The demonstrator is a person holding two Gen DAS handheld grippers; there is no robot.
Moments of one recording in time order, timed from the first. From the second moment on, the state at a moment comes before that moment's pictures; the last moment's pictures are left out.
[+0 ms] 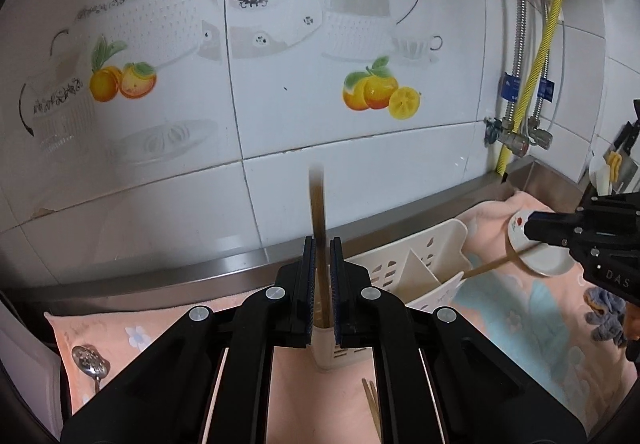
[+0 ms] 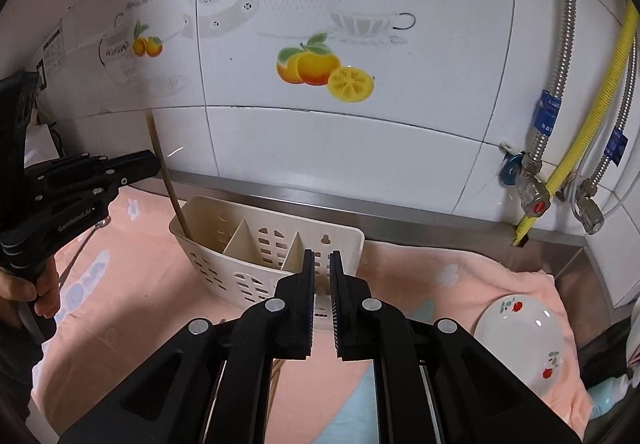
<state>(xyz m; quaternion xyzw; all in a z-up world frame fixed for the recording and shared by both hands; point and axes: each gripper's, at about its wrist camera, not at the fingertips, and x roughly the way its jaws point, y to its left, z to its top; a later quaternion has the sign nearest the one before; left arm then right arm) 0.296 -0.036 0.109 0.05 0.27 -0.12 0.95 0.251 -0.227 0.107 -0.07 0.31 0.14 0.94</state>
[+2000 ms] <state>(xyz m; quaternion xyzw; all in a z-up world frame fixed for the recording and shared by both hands) 0.105 -0.010 -0.044 0.03 0.39 -0.13 0.91 0.063 -0.220 -0.093 -0.04 0.41 0.13 0.90</state>
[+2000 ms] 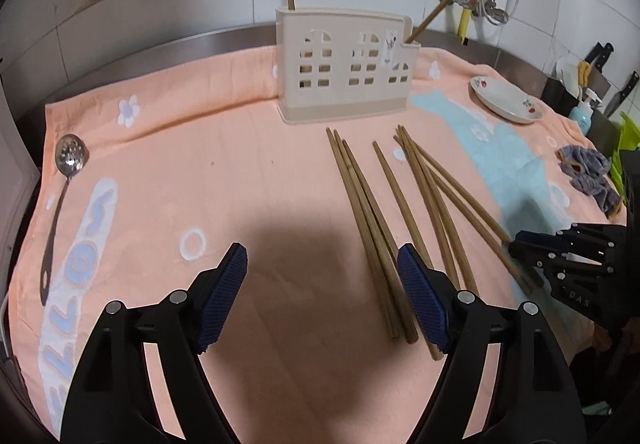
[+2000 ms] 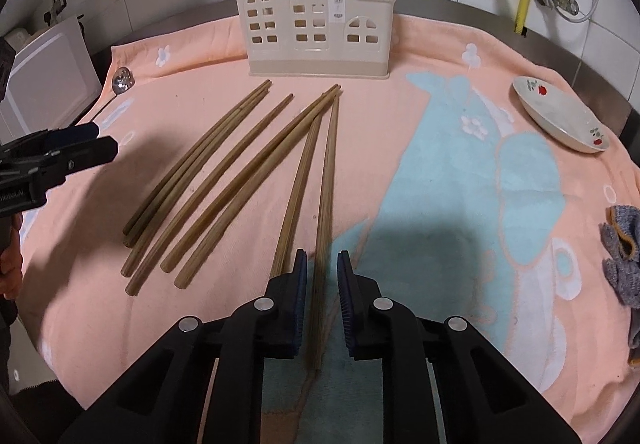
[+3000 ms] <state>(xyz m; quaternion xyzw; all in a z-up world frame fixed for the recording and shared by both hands) 0.137 -0.045 -0.084 0.05 0.46 -0.11 0.88 0.062 -0.222 -0.096 -0.04 0.41 0.12 0.90</state>
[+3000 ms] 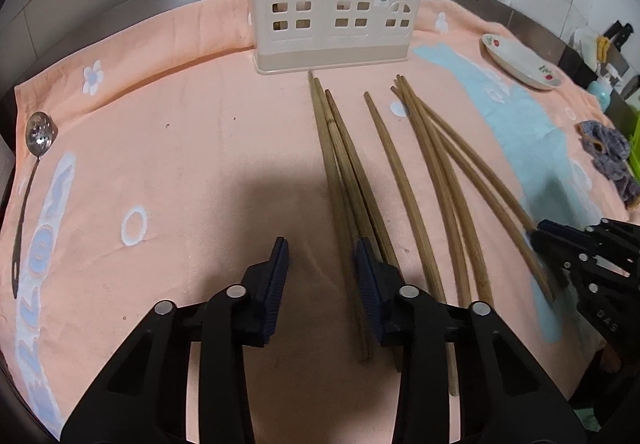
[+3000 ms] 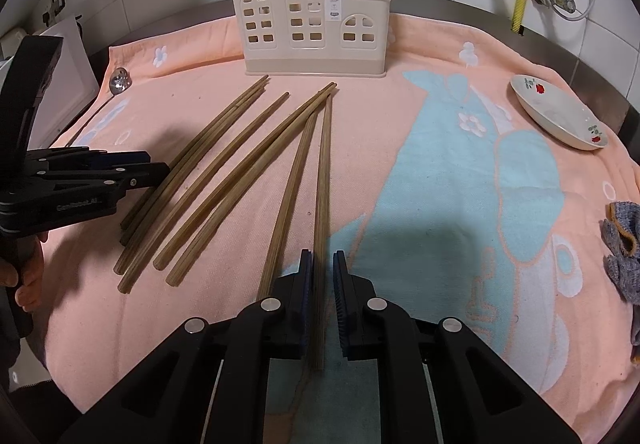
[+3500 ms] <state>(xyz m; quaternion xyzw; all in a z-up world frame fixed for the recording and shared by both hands) 0.135 -0.052 -0.084 0.03 0.44 -0.13 0.89 0.062 -0.222 -0.097 -0.04 0.40 0.12 0.91</state>
